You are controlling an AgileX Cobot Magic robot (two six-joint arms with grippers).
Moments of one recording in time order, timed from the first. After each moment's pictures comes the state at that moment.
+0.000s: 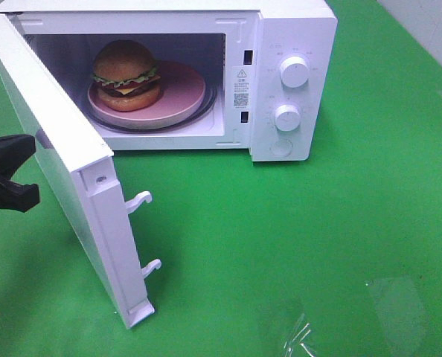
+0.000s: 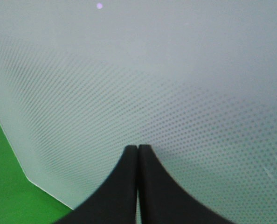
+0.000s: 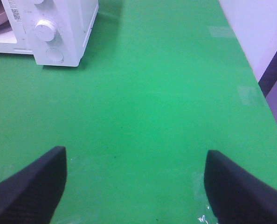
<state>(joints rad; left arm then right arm) -0.22 1.51 -0.25 0.27 -0.93 -0.09 0.10 -0.01 -0.51 -0.14 1.01 0.14</state>
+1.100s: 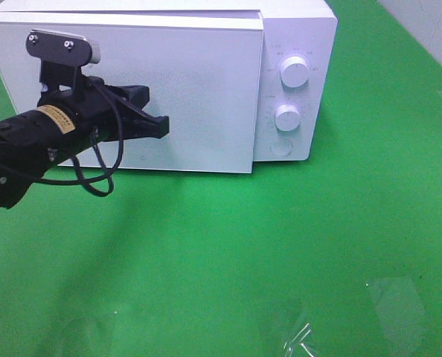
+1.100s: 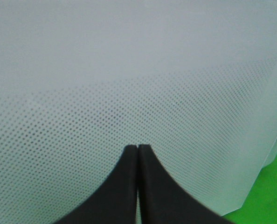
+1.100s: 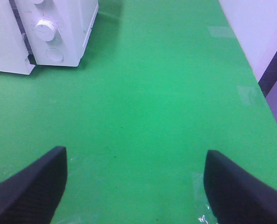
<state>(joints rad) -0.54 1.84 -0.73 -0.04 -0.81 -0.03 0.10 -0.01 -0.51 -0.14 1.01 0.14</state>
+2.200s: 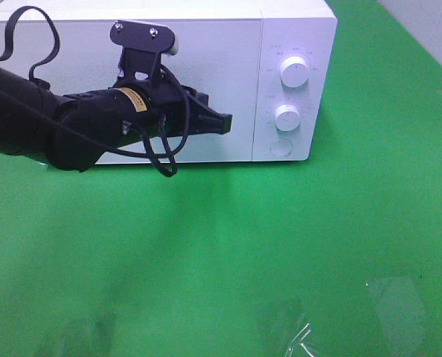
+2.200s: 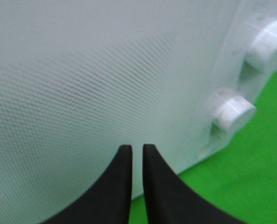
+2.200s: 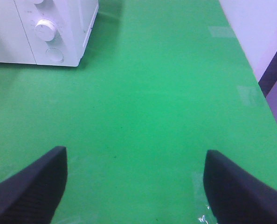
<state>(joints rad) -0.68 1.92 -1.00 -0.16 -0.46 0.03 0.10 -0.01 -0.51 -0.14 1.01 0.14</state>
